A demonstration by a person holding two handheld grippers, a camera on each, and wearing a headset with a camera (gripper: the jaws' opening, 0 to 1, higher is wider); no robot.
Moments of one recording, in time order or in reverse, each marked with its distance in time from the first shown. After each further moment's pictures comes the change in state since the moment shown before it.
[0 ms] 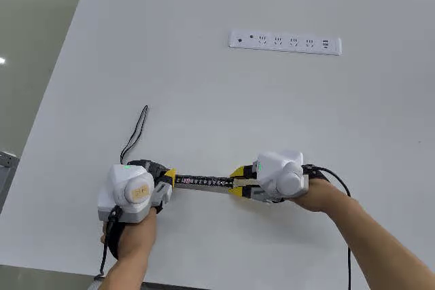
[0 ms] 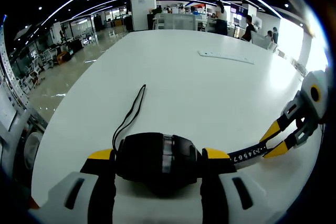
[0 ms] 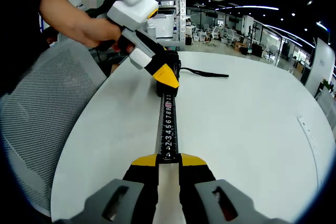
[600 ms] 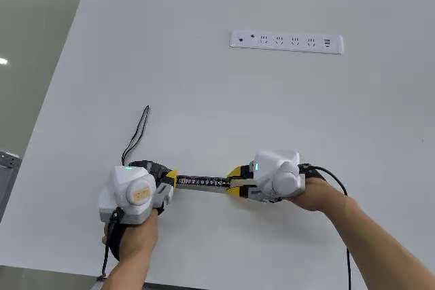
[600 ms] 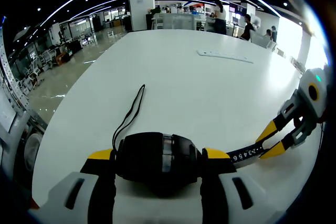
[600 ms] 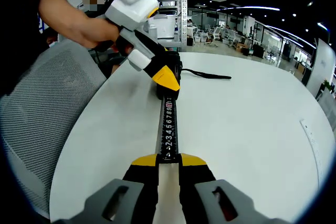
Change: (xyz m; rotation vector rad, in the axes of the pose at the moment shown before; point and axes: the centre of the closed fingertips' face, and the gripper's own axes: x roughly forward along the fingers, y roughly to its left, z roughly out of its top) left arm 0.001 -0.001 -0.001 0.012 0.001 -0.005; right arm 0.011 -0.002 0.002 -0.005 -0.007 0.006
